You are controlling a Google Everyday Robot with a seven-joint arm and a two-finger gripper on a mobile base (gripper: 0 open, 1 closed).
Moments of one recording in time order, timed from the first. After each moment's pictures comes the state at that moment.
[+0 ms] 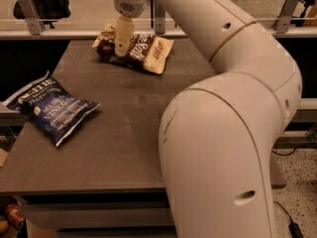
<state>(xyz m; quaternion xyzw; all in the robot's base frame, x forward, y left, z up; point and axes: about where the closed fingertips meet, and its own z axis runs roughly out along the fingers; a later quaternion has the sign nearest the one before) 0.751 0.076 0.936 -0.63 0.74 -0.05 0.24</state>
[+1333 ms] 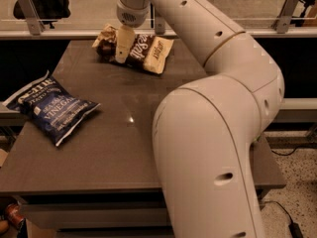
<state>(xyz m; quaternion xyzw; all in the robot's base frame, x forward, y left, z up) 0.764 0.079 0.898 -0.62 0.75 -0.02 0.22</state>
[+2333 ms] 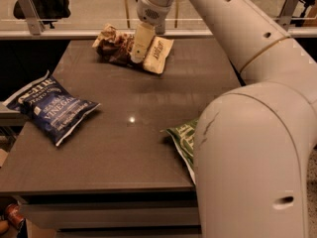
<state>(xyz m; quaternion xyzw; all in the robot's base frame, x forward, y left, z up) 0.731 0.043 0.918 -0.65 0.72 0.04 0.24</state>
